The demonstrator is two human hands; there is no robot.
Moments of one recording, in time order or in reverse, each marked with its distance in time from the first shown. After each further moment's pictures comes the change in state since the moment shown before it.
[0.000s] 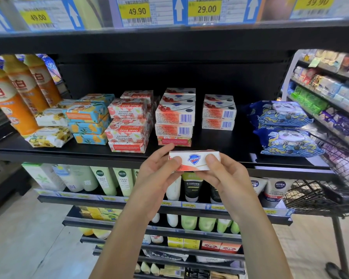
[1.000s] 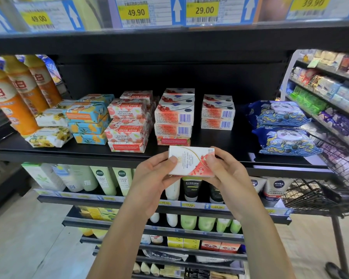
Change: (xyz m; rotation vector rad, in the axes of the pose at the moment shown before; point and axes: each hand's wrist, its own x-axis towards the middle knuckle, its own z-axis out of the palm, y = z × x) left_hand 0.001 0.002 -0.002 0.000 0.020 -0.075; right_hand 0.001 0.001 -0.006 -0.050 0.032 0.058
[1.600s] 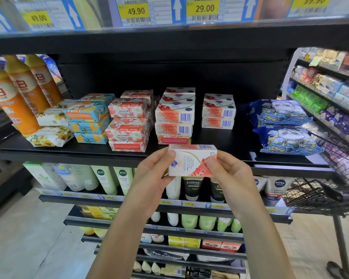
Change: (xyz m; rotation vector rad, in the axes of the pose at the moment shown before) left_hand -0.004 0.001 -0.001 -0.016 0.006 0.030; right_hand -0.002 0.000 0.001 -0.035 0.040 -0.097
